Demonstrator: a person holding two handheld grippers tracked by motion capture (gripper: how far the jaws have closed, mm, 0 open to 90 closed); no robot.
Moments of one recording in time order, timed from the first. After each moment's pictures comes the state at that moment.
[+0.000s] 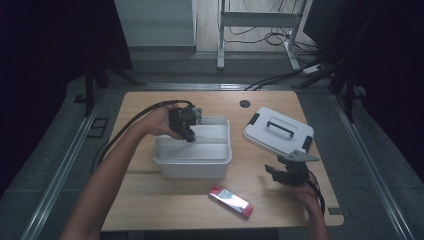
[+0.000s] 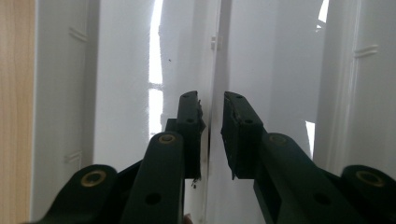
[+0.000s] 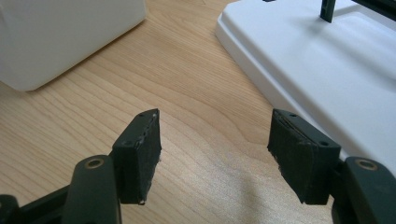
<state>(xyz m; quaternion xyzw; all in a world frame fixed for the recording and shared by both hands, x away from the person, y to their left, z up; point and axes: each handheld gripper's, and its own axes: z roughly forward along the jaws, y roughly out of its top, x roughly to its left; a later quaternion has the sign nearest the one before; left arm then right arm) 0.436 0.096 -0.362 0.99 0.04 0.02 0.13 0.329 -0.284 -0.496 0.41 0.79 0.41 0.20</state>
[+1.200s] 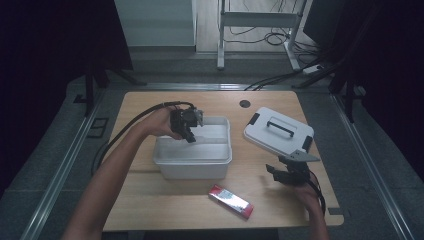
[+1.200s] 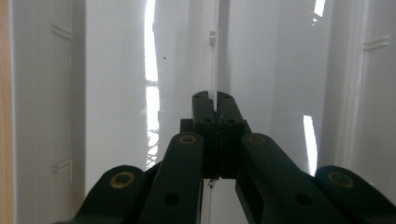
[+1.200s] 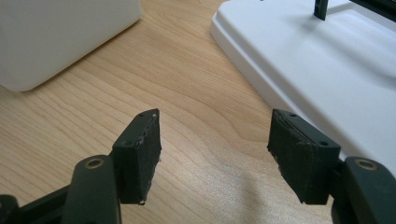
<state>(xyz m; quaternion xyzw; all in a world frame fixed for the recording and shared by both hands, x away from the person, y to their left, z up) 0.438 0.094 -0.368 0.99 0.03 0.01 0.13 0.329 -0.287 -0.497 0.41 0.79 0.41 0.21</state>
